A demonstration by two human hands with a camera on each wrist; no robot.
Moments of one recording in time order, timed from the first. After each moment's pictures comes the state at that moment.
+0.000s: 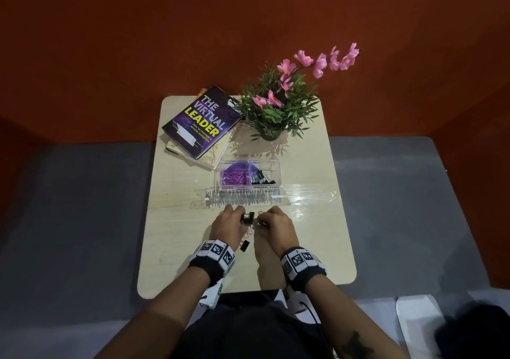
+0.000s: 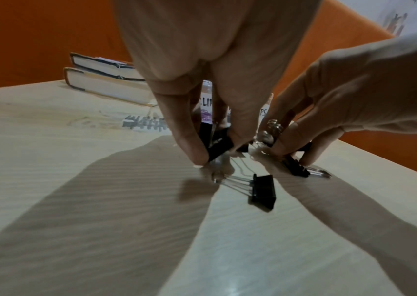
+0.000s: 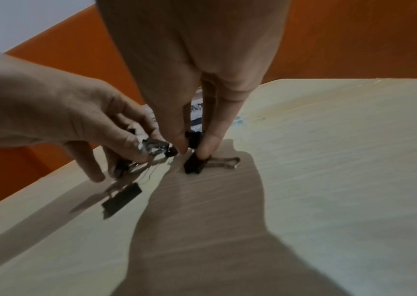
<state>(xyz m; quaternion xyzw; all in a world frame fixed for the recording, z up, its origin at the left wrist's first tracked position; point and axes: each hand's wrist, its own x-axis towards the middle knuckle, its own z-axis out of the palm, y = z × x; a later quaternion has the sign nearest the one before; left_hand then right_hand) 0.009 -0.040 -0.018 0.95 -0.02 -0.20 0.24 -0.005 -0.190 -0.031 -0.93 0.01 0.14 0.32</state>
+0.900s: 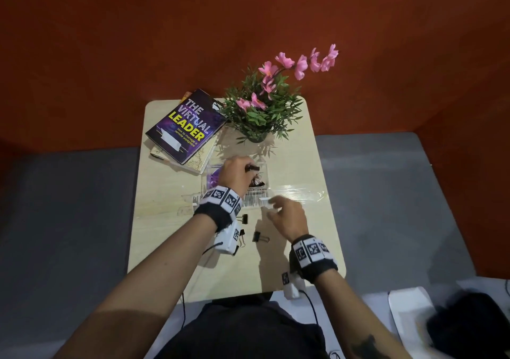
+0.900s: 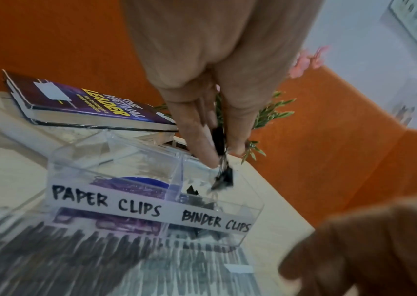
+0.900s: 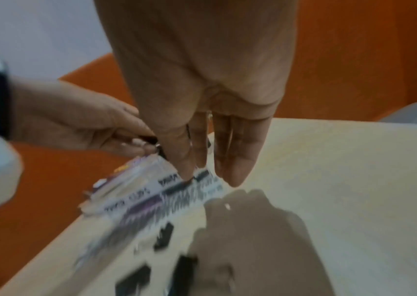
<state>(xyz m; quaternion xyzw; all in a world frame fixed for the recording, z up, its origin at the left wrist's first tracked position) 0.117 -0.090 0.038 0.92 0.00 -0.12 0.38 0.023 -0.234 -0.001 -0.92 0.13 0.14 0.35</state>
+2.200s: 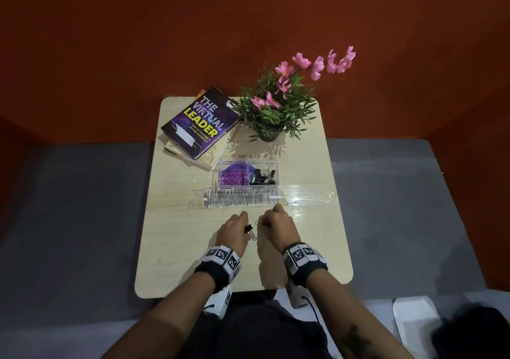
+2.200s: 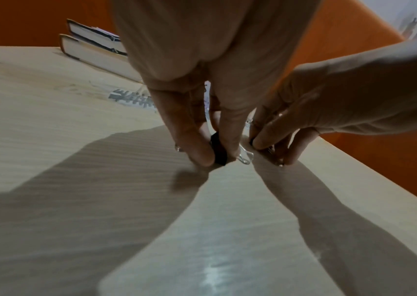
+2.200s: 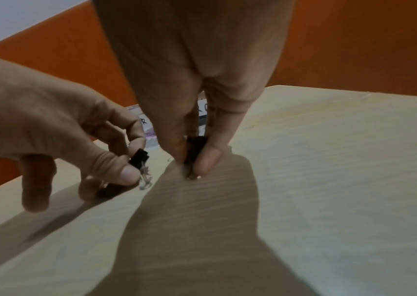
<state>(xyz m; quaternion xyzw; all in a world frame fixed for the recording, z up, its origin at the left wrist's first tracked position) -0.004 -0.057 -0.025 0.94 0.00 -0.23 0.25 0.003 -0.202 -0.039 -0.94 0.00 0.18 0.28</state>
